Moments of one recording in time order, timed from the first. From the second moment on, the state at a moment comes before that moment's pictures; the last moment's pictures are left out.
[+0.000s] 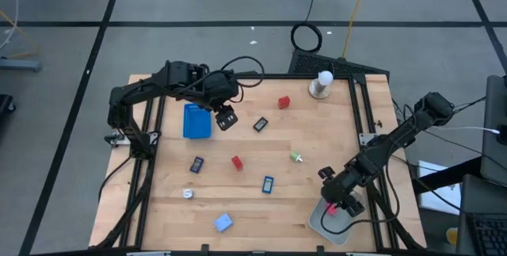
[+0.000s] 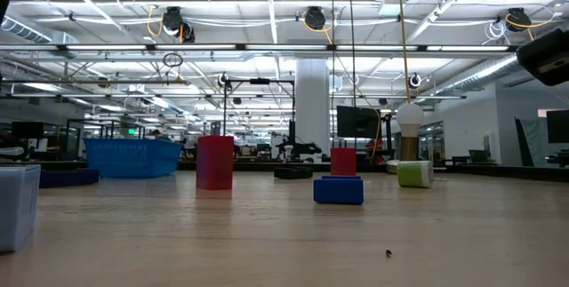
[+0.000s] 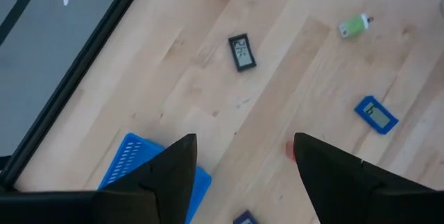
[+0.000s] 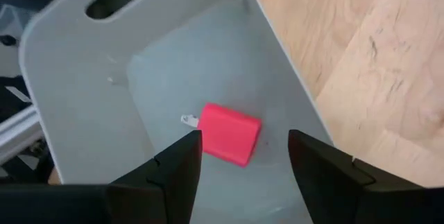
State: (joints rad) left arm 0.10 1.74 2.14 -1.57 -0.18 -0.43; right arm 0.65 1.24 0.72 -0.56 -0.24 0.25
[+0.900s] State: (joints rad) left arm 0.01 1.64 2.14 -1.57 -0.31 -0.49; right arm 0.33 1.22 1.22 -1.06 -0.11 0.31
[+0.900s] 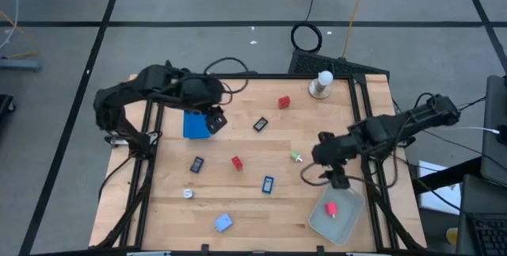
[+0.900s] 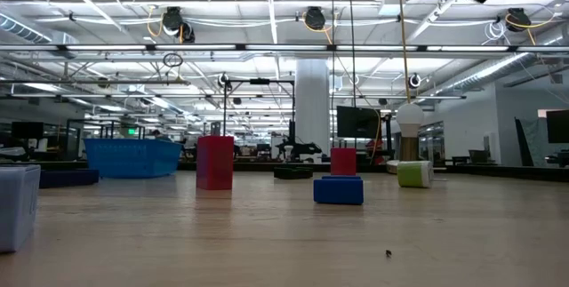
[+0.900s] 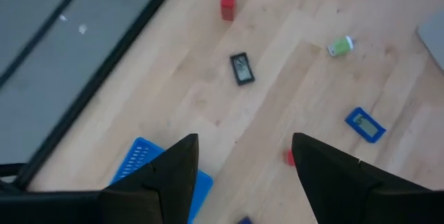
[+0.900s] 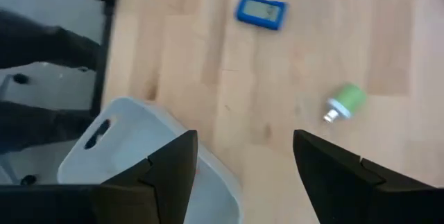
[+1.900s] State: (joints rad) left arm 0.21 1.44 2.14 -1.57 -0.40 -0.16; right arm -0.01 1.66 1.35 -1.08 -0.20 0.61
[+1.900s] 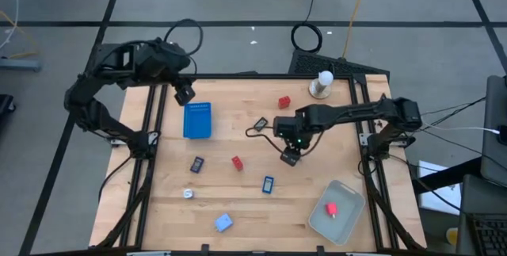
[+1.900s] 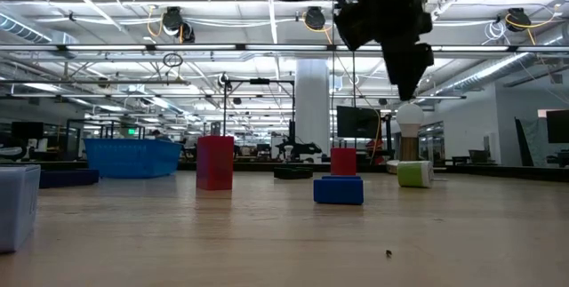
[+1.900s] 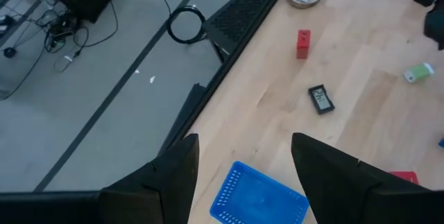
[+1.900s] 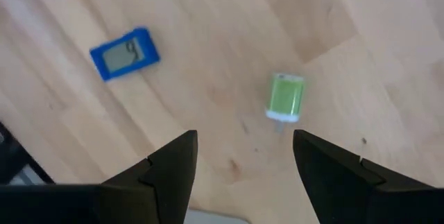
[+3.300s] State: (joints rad) left arm 0.21 1.45 2.14 -1.57 -0.40 -0.20; right arm 0.00 1.69 1.09 -0.84 -0.08 0.61
